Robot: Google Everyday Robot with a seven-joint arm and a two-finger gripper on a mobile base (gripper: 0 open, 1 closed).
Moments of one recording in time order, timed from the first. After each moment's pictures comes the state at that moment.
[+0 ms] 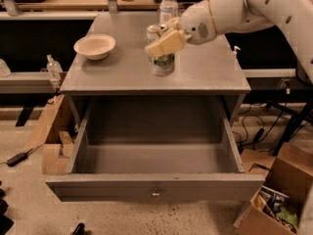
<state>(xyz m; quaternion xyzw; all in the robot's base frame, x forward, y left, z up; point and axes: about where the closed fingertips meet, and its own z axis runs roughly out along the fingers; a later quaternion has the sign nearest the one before) 0.639 -0.009 0.967 -0.56 0.64 0.33 0.41</state>
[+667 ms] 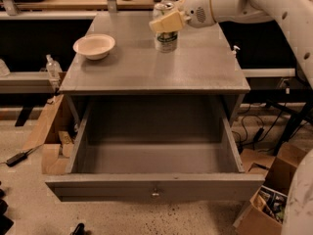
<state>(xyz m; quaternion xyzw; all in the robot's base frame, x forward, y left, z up) 0.720 -0.030 0.995 -0.48 0.68 0.27 0.50</state>
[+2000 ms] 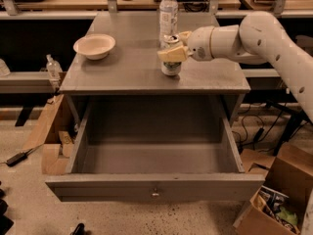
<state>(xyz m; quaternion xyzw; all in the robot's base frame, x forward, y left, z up) 0.741 -0.055 0.901 -0.46 0.67 0.24 0.53</state>
